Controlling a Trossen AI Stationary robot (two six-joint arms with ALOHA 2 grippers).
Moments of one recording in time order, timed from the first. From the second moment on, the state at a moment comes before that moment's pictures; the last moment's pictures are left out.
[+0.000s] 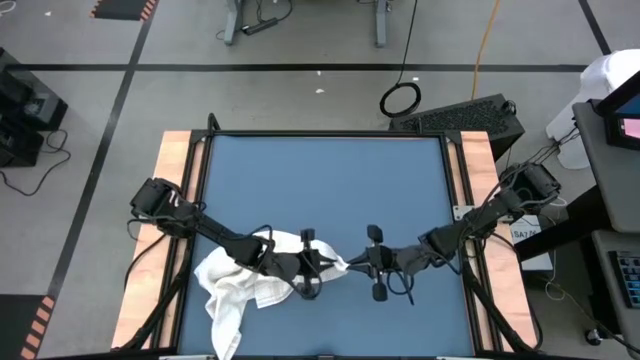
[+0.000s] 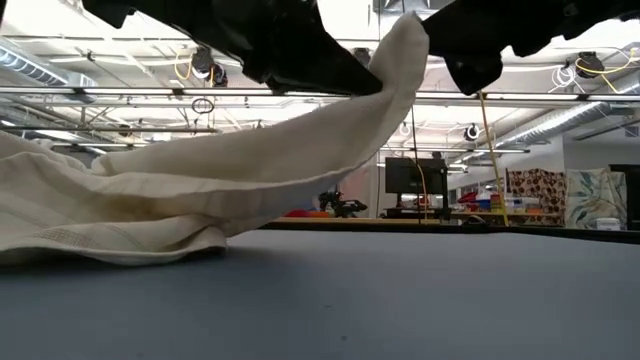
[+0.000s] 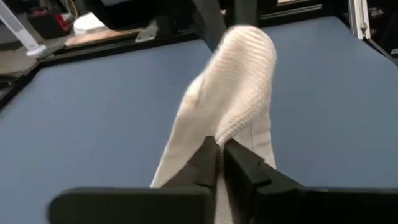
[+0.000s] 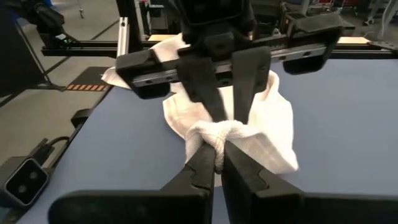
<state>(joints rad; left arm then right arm) -0.41 1.80 0.98 0.39 -0.45 0.01 0.51 1.46 0.66 0.46 0.42 0.22</state>
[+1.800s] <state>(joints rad) -0.54 1.67 0.98 0.35 -1.12 0.01 0.39 1.84 0.69 1.07 0.46 0.30</state>
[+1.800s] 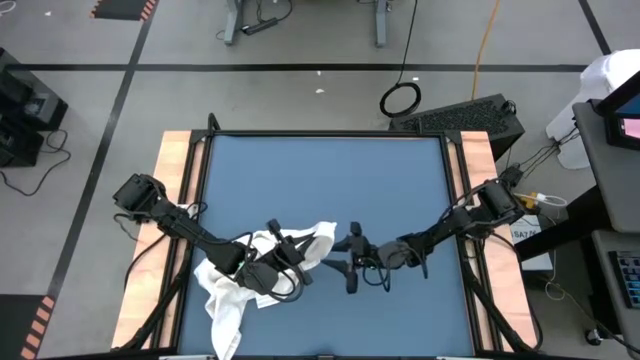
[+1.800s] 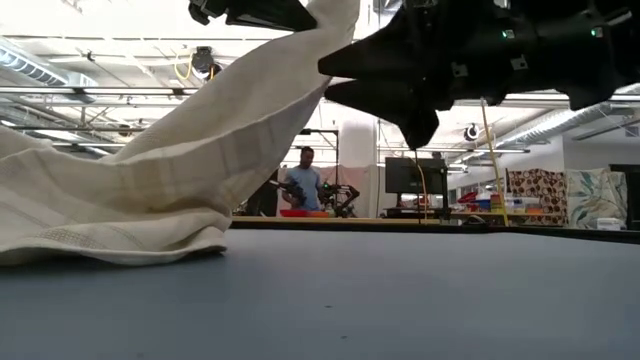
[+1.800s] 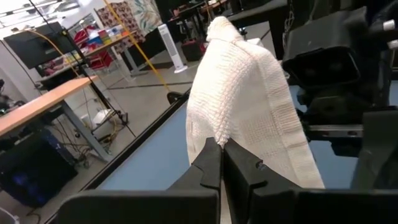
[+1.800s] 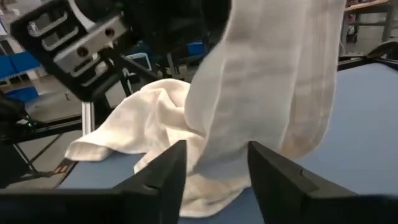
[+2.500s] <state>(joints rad) -0.65 1.65 0.98 0.22 -0.82 0.03 0.46 1.55 0.72 0.31 0.74 0.43</state>
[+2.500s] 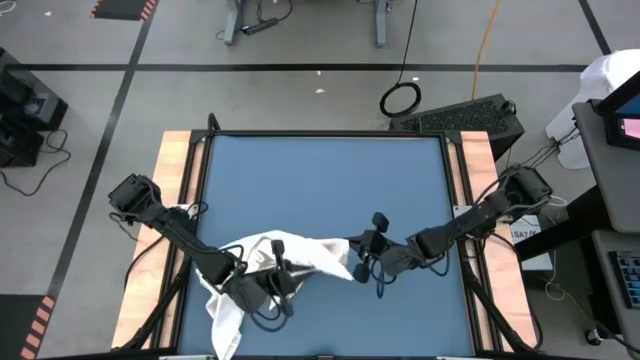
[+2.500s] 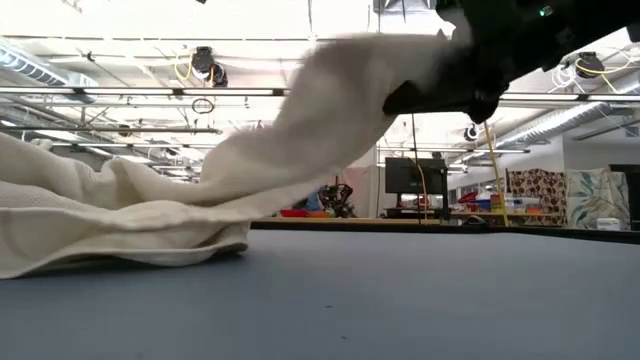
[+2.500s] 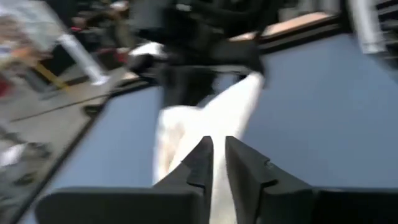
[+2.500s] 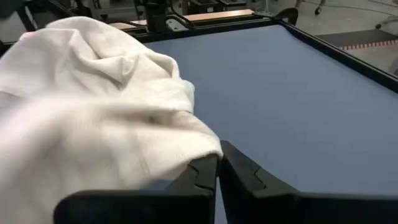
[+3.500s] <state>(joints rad) -0.48 1.84 0.98 0.42 -0.58 0.18 0.50 1.55 0.72 0.32 0.65 0.40</state>
